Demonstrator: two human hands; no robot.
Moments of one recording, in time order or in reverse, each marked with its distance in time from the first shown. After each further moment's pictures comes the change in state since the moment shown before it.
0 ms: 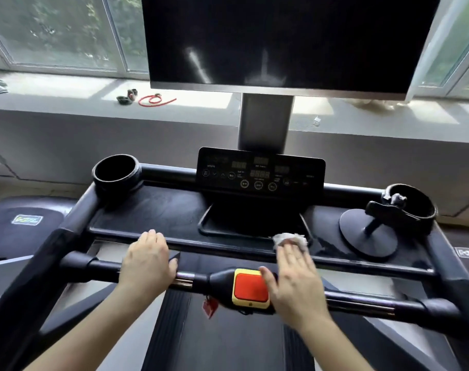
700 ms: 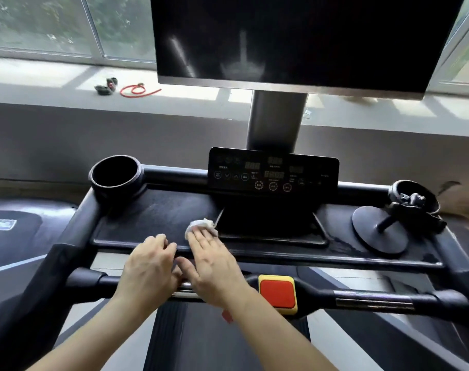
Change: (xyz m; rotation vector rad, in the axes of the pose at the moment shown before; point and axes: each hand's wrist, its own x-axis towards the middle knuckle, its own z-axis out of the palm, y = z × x) left_hand 0.013 -0.045 0.014 -0.141 0.128 0.233; right_hand 0.072 -0.183 -0.003 0.341 -0.213 -0.293
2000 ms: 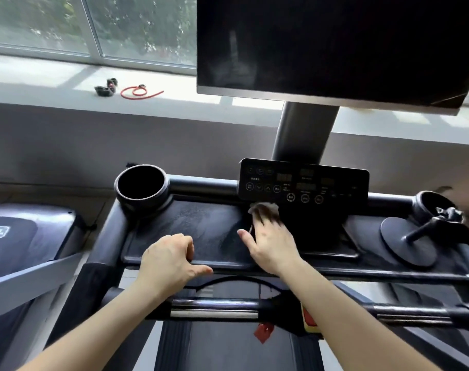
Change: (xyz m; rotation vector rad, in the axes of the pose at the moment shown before) left_hand 0.047 -0.060 -0.007 -0.329 -0.198 -0.157; right_hand 0.055 0.052 -0.032 -0.248 0.105 0.282
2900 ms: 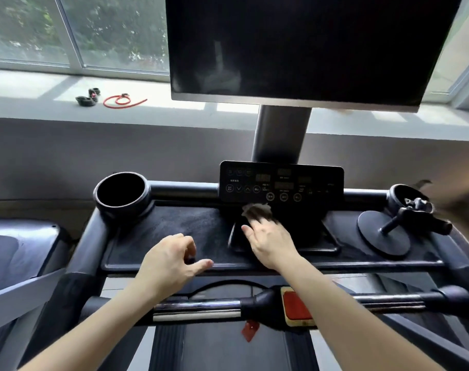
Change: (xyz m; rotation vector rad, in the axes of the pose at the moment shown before) left_hand 0.005 0.020 0.010 -0.157 0.024 0.144; right_hand -0.004 0.034 -0.006 0.013 -0.016 0.009
